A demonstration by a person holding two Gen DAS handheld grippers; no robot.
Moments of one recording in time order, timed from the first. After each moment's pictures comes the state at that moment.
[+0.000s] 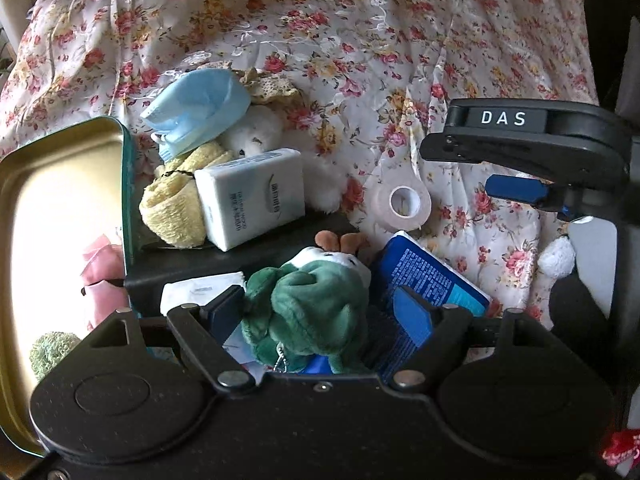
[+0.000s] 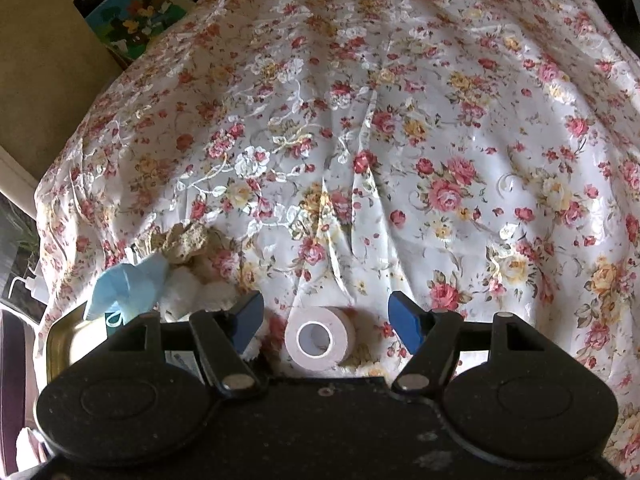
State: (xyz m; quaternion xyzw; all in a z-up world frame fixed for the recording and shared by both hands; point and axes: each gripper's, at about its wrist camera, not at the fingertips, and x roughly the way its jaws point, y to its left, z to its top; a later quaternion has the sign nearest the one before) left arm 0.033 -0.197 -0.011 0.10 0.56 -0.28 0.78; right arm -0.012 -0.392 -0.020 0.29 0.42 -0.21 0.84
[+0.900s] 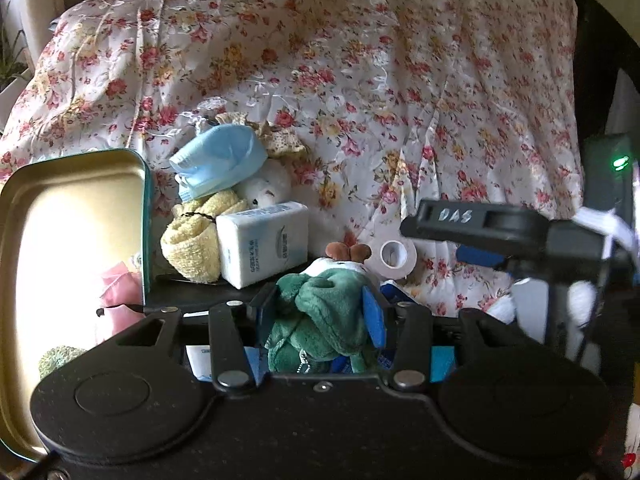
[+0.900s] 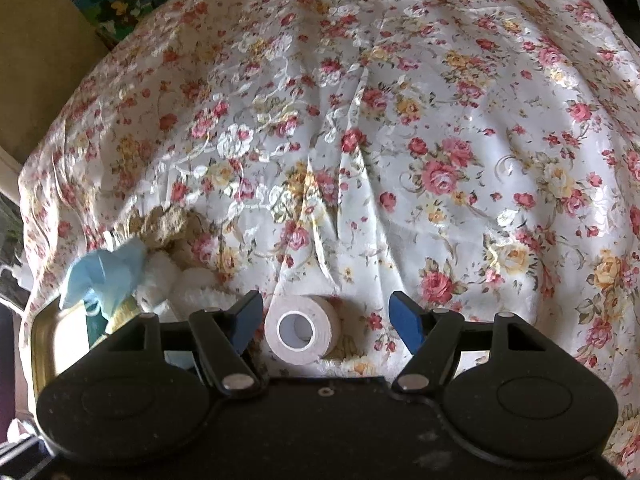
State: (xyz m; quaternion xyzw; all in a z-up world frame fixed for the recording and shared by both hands) left arm 0.042 -0.173 0.020 0.04 0.51 -0.29 0.81; right arm 0.000 -0.389 -0.038 0.27 0.46 -0.21 0.82
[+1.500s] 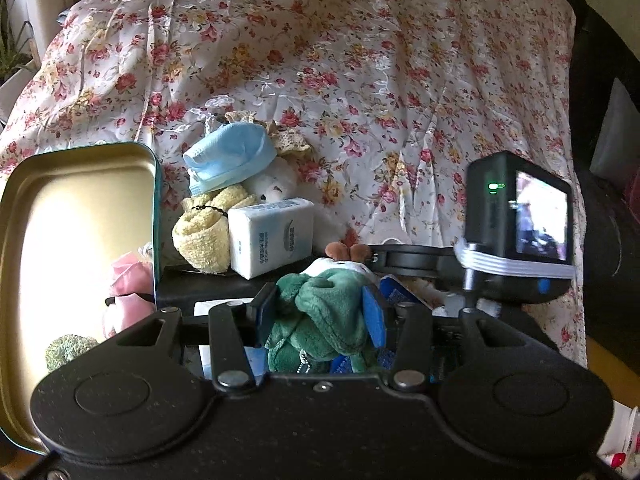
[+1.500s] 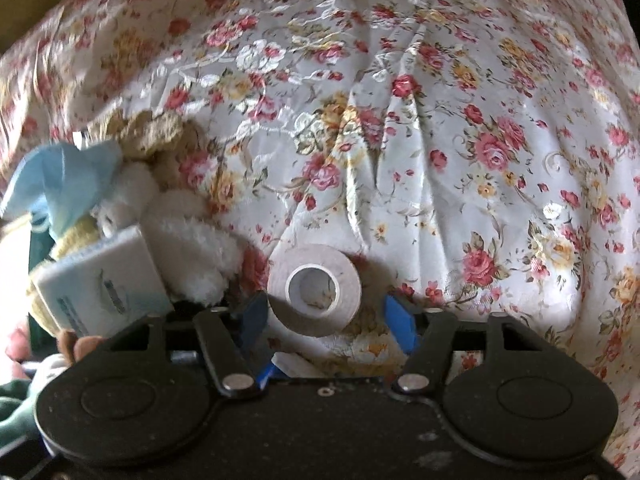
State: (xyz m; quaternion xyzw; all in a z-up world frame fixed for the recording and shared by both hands) left arm 0.040 -0.158 0.026 0.03 0.52 -0.29 0.80; right arm 0.035 -0.347 -0.075 0.16 0.53 -0.21 0.81
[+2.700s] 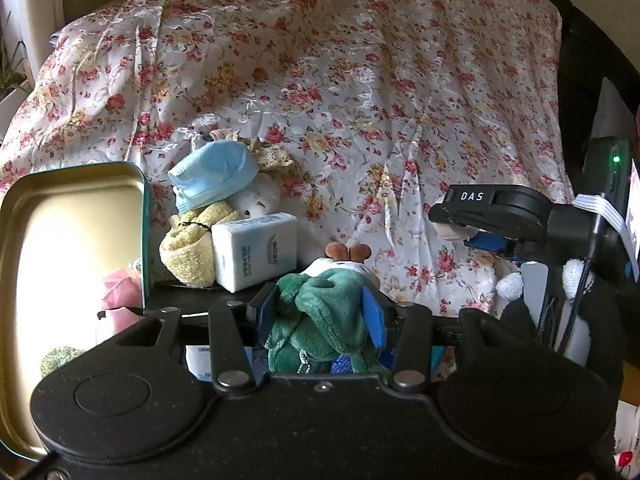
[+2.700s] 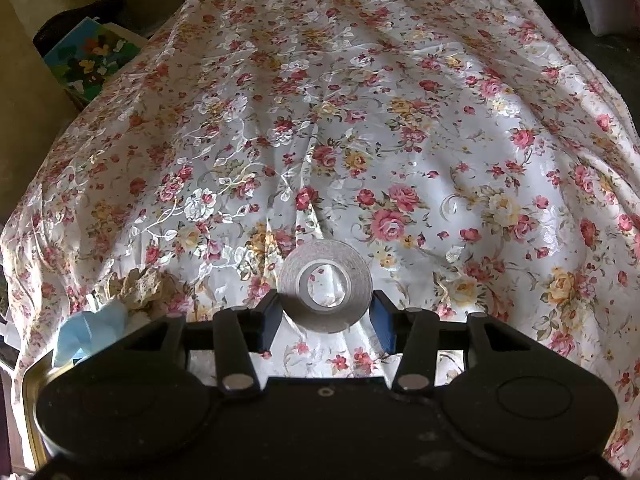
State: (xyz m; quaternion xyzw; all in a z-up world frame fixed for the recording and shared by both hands) left arm 0.030 -0.167 0.030 0.03 0.49 -0.30 0.82; right arm -0.019 -0.403 -0.015 0.28 0.39 -0.29 0.83
